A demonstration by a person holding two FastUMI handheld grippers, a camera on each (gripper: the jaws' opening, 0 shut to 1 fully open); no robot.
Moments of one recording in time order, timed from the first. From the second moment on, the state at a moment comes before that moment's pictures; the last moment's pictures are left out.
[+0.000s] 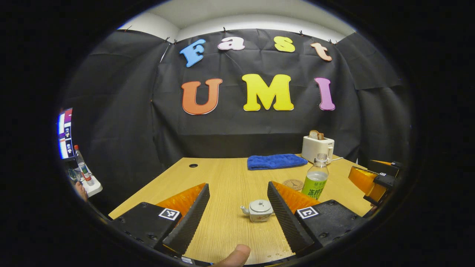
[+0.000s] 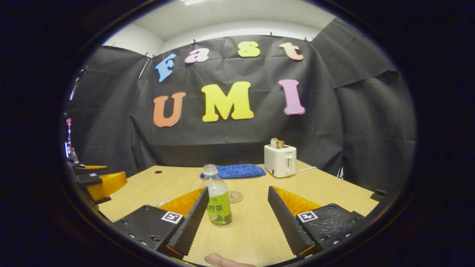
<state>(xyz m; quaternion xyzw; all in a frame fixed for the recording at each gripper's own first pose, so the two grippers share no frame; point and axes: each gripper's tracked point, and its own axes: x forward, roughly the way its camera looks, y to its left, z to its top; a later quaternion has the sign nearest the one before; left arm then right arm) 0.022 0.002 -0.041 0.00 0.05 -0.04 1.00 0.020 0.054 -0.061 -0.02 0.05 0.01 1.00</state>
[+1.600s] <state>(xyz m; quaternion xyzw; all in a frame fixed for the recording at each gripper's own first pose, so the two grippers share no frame) 0.109 -0.063 -0.143 -0.02 0.12 -0.11 0.99 0.032 0.043 -0.122 -0.02 0.08 0.06 0.99</state>
